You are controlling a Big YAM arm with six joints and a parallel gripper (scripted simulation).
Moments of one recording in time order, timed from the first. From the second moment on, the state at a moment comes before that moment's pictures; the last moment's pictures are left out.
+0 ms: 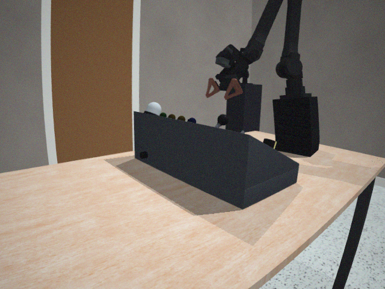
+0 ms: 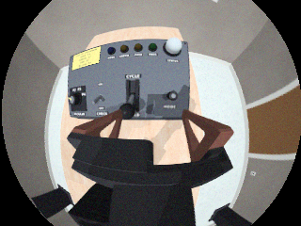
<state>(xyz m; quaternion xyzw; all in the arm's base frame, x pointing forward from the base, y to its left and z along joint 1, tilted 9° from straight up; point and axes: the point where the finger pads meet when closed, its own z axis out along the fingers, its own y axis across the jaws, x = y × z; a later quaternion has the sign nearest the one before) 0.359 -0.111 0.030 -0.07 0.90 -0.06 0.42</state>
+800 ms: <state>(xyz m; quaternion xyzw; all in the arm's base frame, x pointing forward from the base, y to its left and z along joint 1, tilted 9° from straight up) 0.357 -0.112 0.039 -0.07 0.90 -0.06 0.43</state>
